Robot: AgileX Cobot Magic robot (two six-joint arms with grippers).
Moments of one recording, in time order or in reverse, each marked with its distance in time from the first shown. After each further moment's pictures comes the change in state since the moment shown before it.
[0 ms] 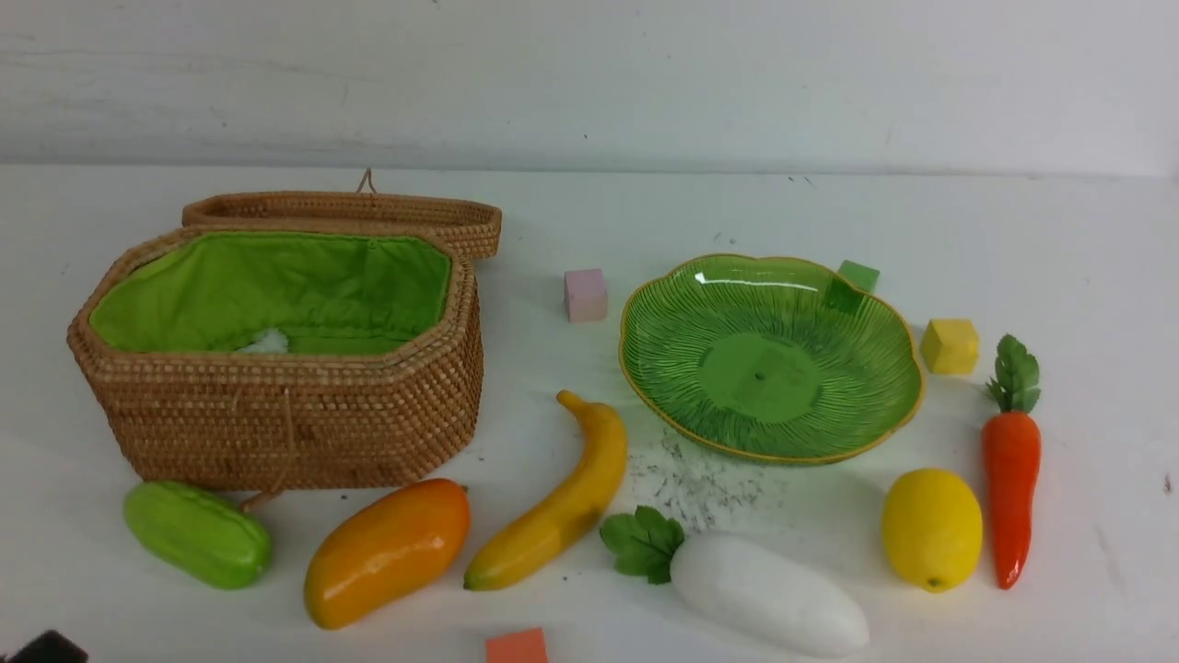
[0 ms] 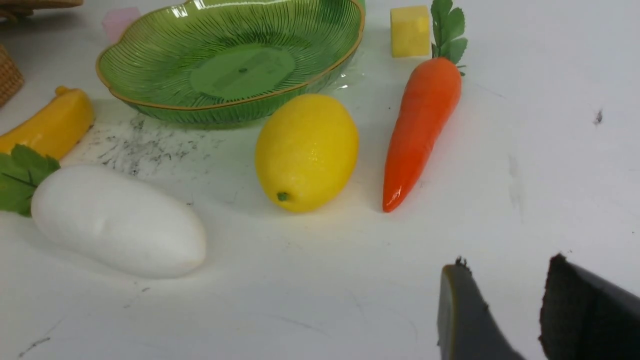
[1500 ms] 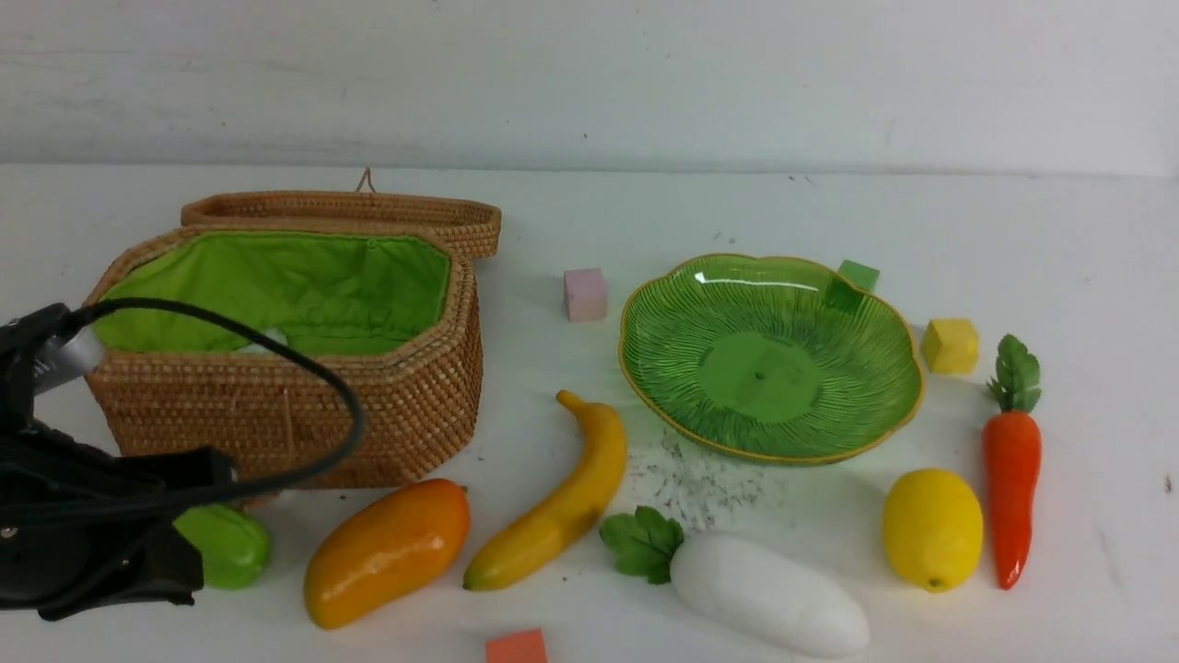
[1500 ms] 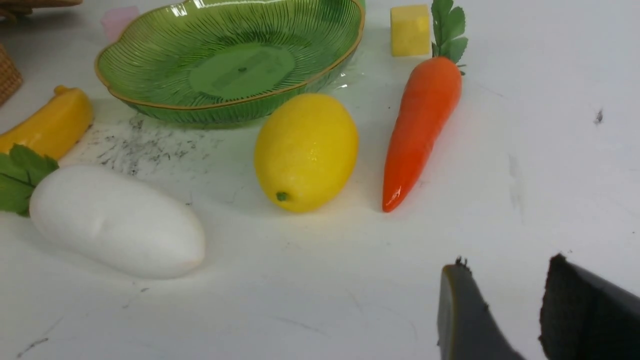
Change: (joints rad) right arm 0.000 0.000 0.000 0.000 0.000 0.000; left arm 0.000 1.138 -0.795 0.173 0.666 0.145
